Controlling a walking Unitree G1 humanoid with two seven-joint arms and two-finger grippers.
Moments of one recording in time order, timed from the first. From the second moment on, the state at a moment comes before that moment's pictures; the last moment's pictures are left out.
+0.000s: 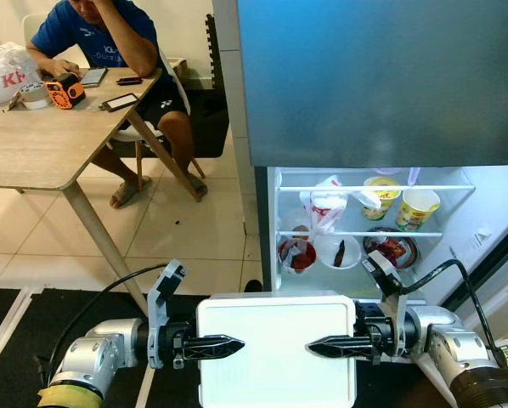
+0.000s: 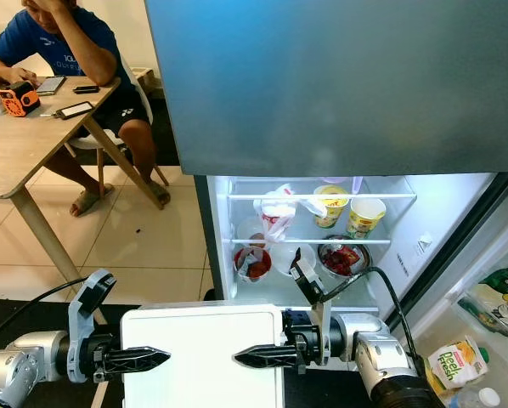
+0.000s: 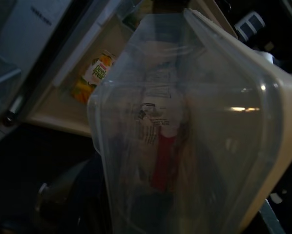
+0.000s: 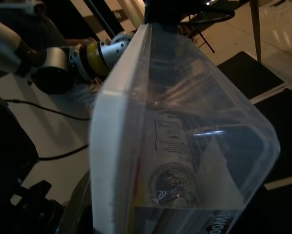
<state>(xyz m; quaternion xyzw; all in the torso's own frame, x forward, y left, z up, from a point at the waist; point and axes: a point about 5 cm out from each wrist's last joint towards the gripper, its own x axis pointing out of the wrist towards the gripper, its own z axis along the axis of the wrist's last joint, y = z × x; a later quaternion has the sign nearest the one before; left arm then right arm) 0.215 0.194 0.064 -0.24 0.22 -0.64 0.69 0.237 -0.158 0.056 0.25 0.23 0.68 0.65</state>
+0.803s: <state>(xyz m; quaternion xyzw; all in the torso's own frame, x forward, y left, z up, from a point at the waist) 0.206 0.225 0.043 -0.36 0.18 -0.53 0.75 0.230 -0.184 0.047 0.26 0.25 0.62 0.69</state>
